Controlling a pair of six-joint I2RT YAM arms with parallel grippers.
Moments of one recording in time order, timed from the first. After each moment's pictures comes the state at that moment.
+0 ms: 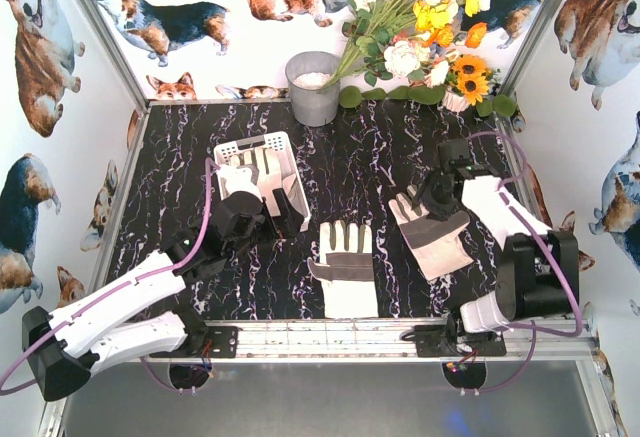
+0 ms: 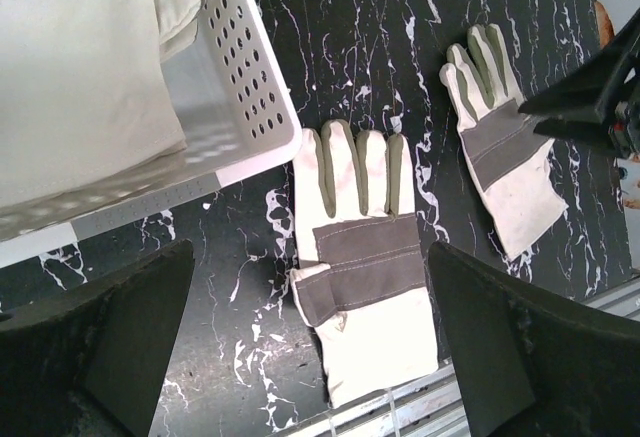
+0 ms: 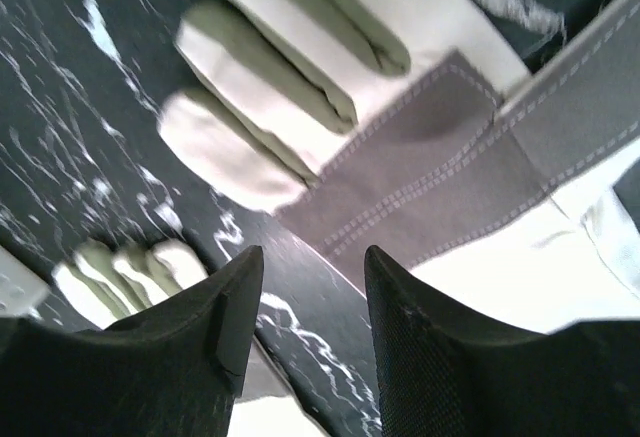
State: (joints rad) left arm -0.84 0.93 0.80 -0.42 -0.32 -0.82; right arm 0.08 1.45 0.99 -0.66 -0.04 0.64
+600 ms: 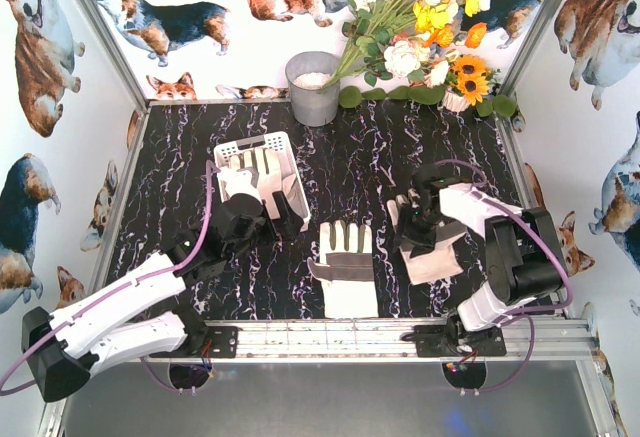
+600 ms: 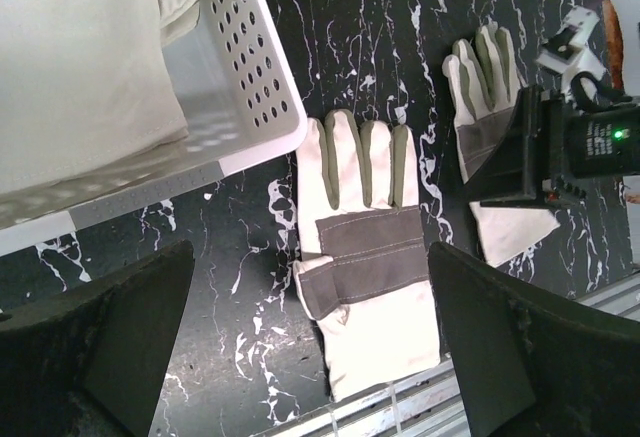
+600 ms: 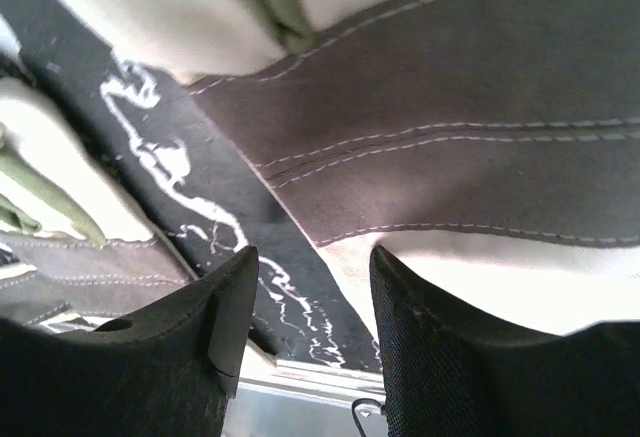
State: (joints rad) left arm -0.84 0.93 0.77 -0.42 -0.31 -0.83; right arm 0.19 1.56 0.87 -0.75 -0.21 0.48
